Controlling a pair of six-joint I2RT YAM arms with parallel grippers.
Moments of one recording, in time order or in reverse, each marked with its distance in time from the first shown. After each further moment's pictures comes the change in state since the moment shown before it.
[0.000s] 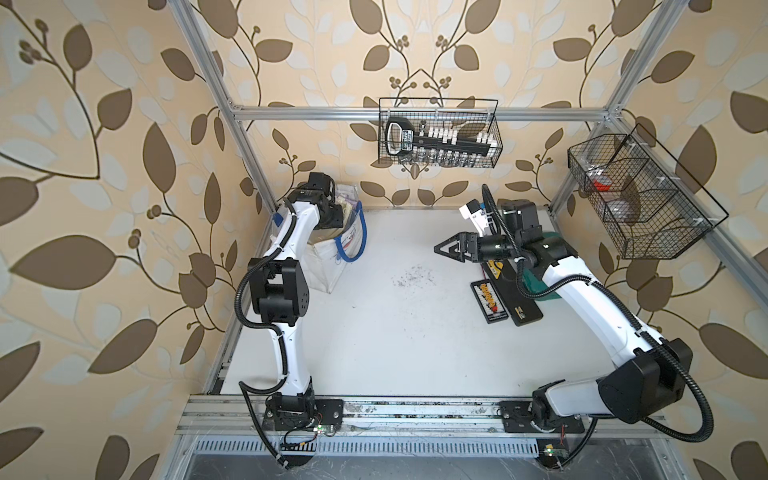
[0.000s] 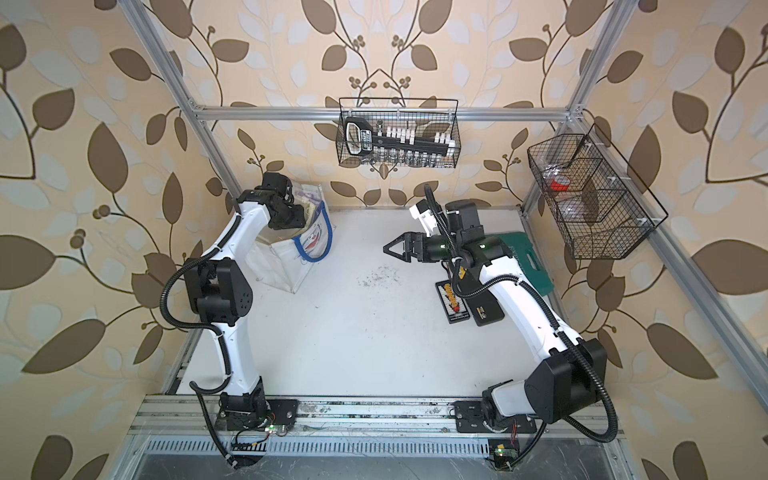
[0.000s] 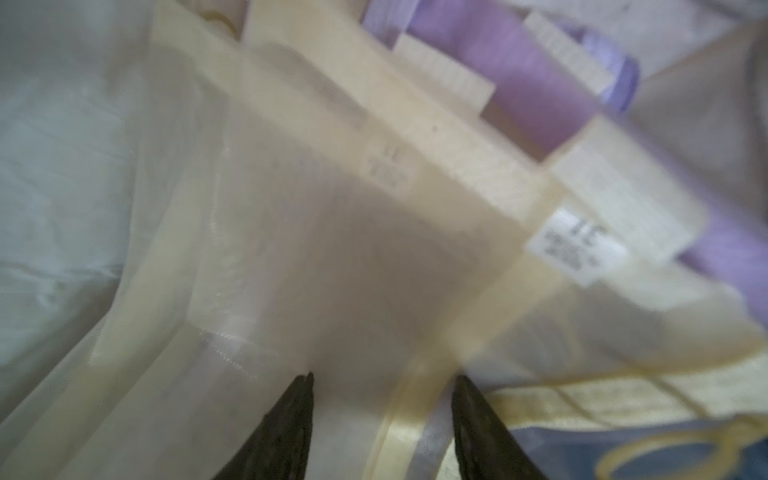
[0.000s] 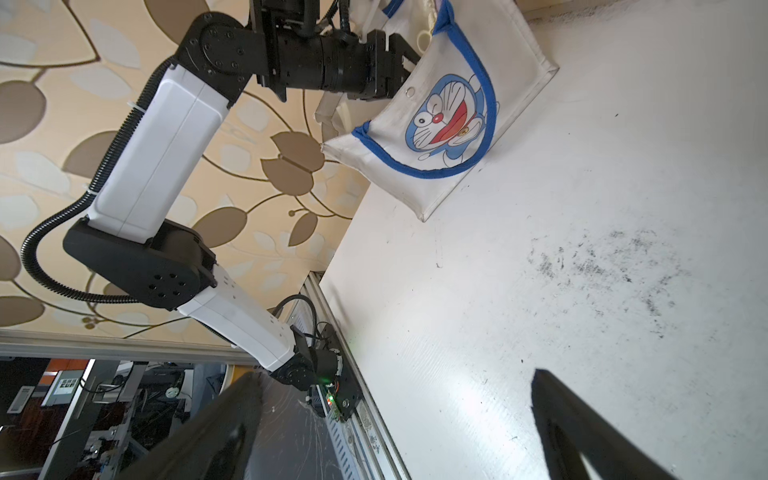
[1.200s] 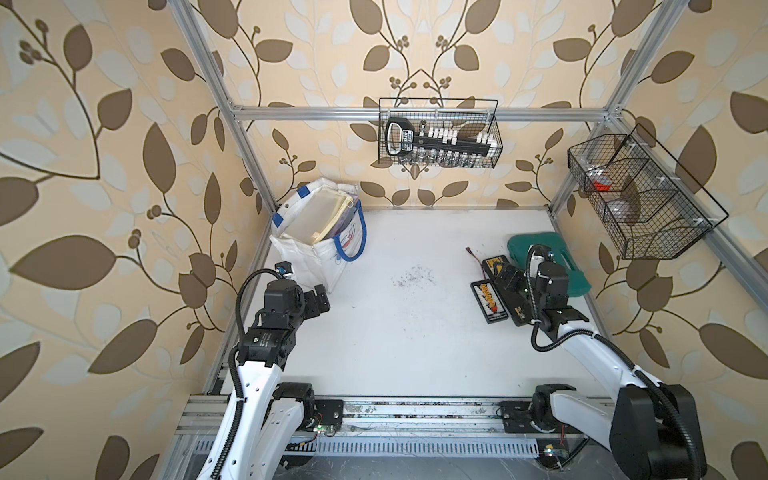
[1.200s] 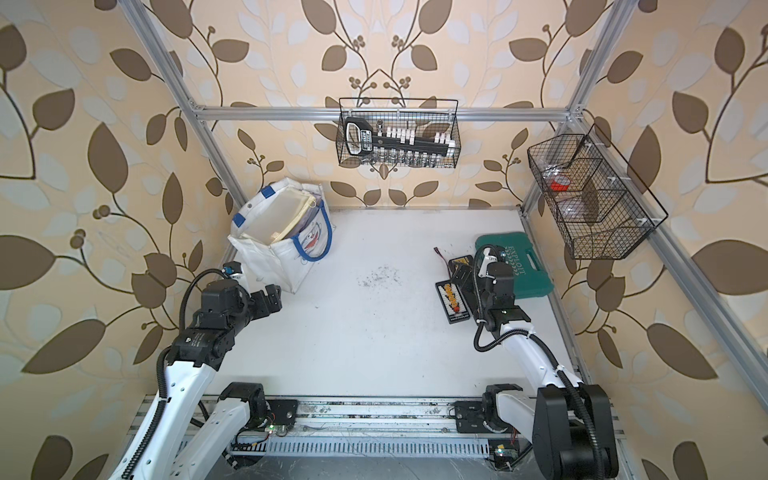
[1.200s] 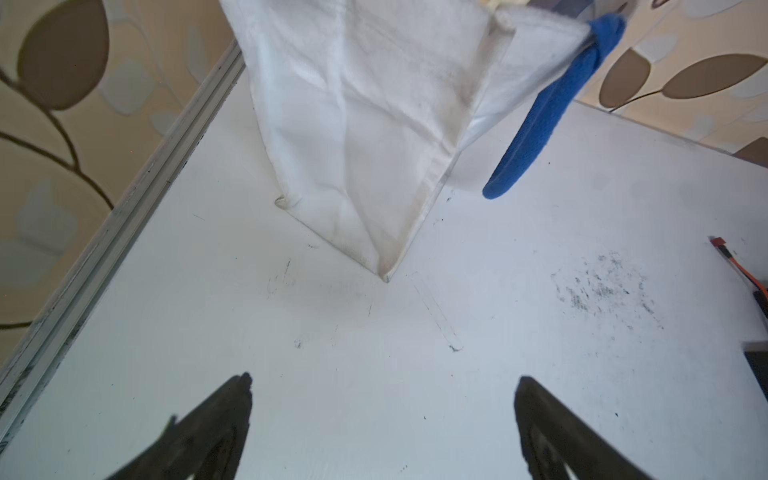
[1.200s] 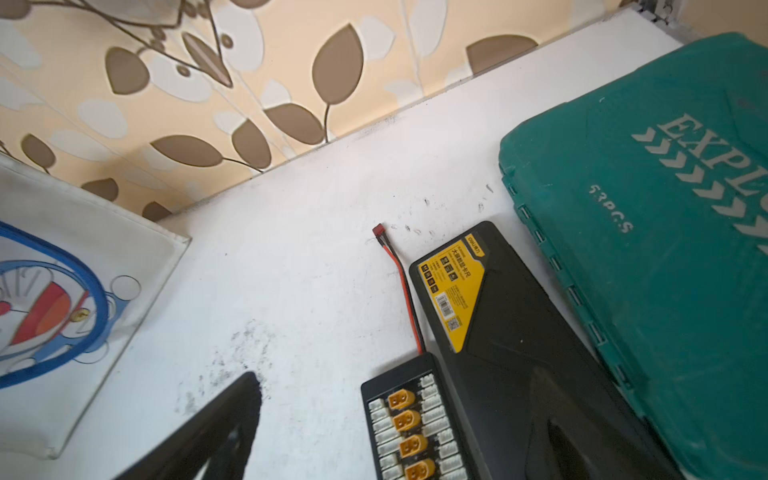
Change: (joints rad) left arm 0.006 -1.402 -1.336 0.283 -0.062 -0.153; right arm -0.286 -0.278 -0.845 0.759 0.715 -0.044
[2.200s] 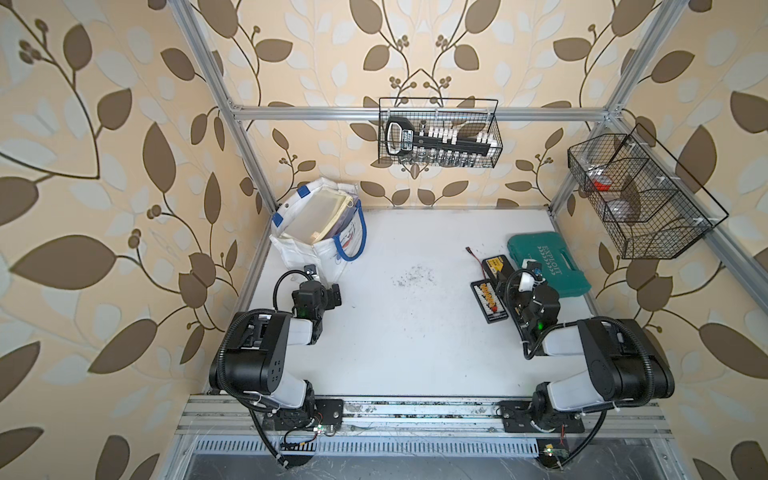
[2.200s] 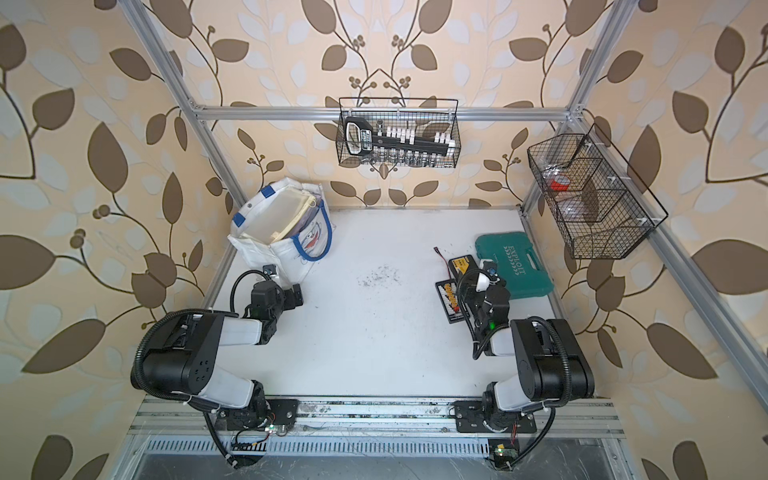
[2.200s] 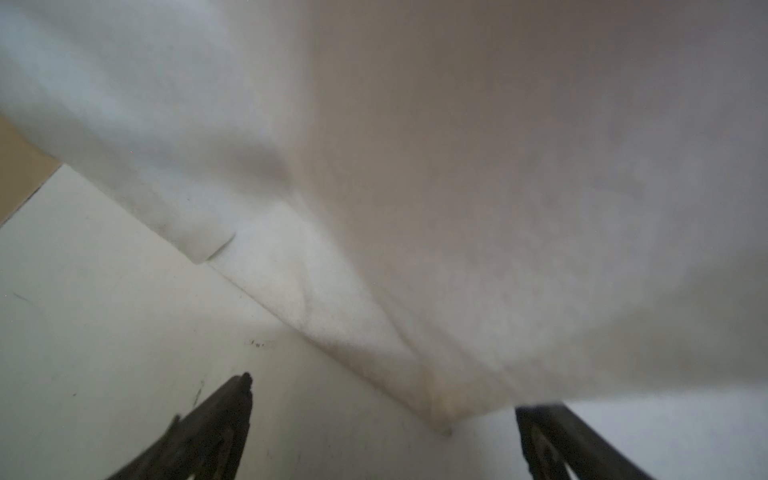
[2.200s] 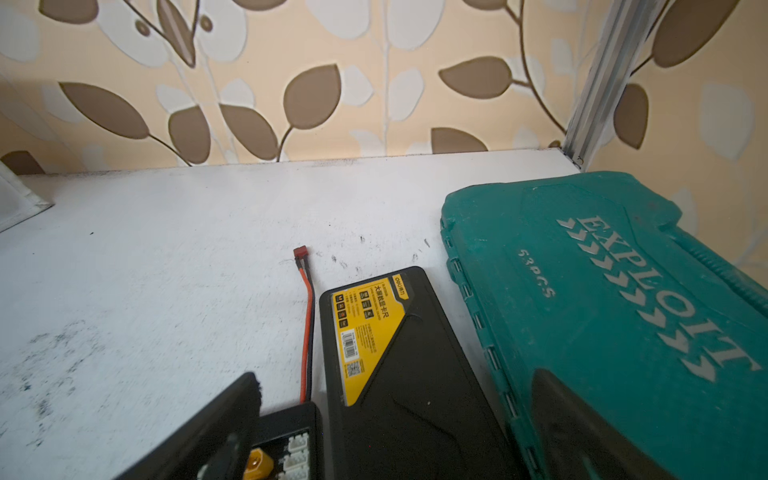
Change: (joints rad) left arm 0.000 0.843 -0.307 1.234 -0.089 0.151; right arm -0.033 0.358 -0.267 0.834 0.102 -0.313
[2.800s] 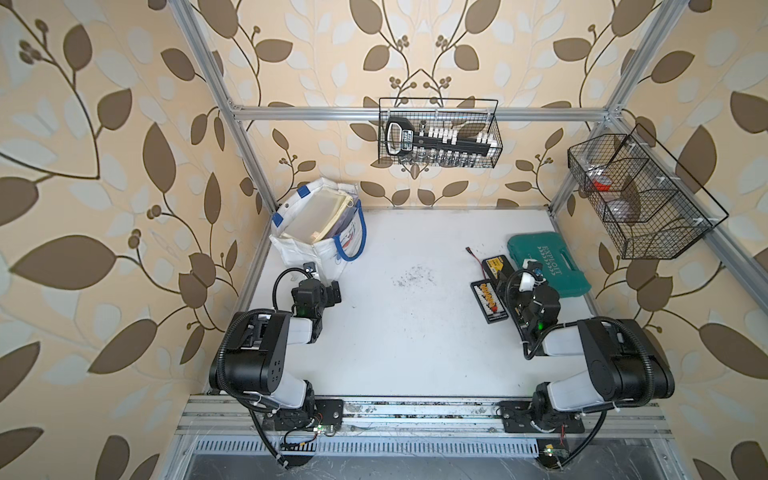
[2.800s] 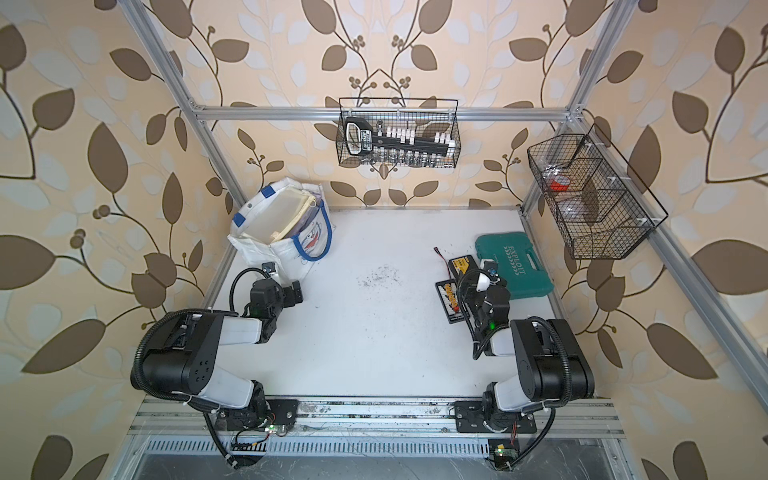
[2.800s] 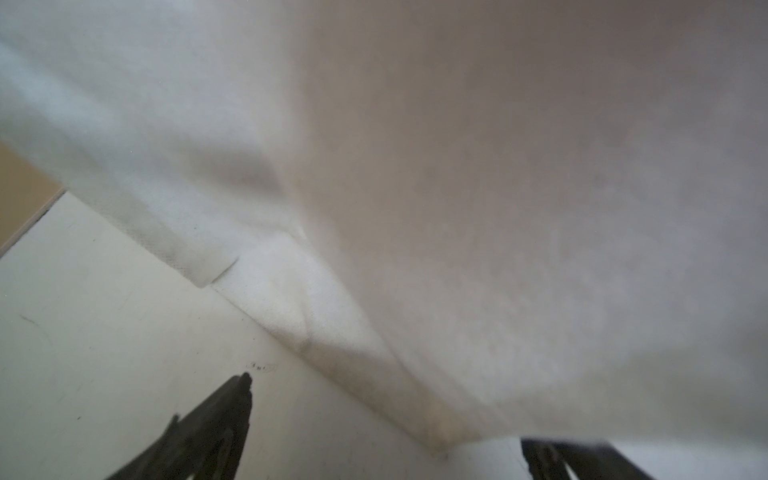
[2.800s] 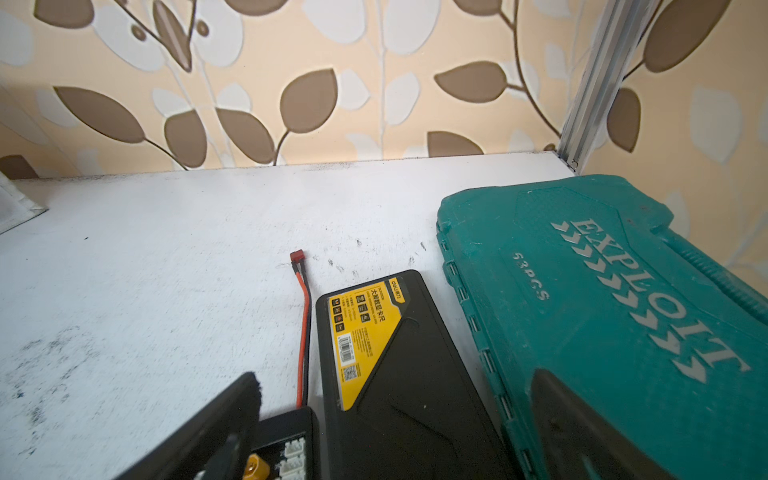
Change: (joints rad) left arm 0.000 0.000 0.011 0.010 0.000 0.004; right arm -0.001 0.000 0.000 0.006 0.006 0.000
